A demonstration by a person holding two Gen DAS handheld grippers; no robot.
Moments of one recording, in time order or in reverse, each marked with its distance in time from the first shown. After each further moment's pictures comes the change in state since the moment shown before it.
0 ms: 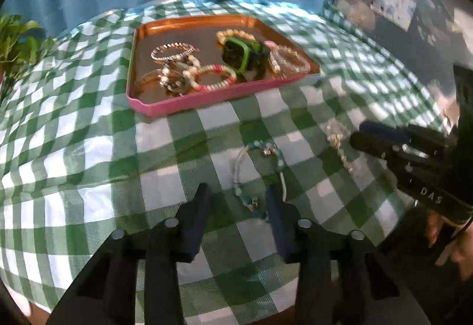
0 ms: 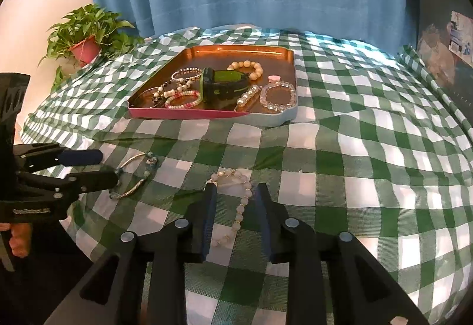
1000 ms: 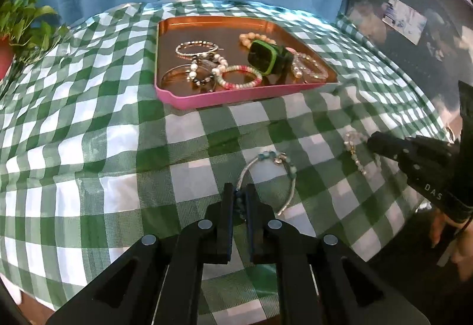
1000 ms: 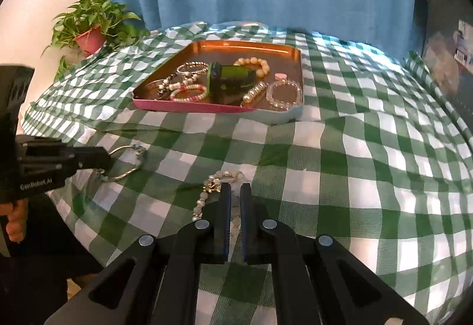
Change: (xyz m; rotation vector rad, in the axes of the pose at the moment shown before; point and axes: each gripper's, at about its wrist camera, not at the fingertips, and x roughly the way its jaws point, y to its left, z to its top) left arm -0.006 0.028 -0.007 -0.094 -0.010 -0.008; right arm 0.003 0.000 0.000 -0.018 0.021 -0.023
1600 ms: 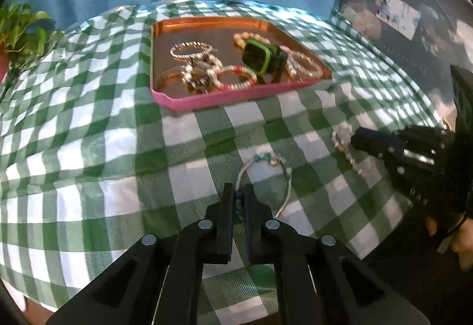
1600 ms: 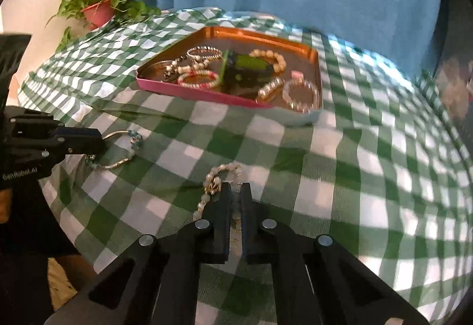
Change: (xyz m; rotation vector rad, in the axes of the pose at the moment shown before) left arm -0.007 -0.003 0.003 0.038 -0.002 0.001; right arm 0.008 0.028 0.005 -0.167 0.016 -0.035
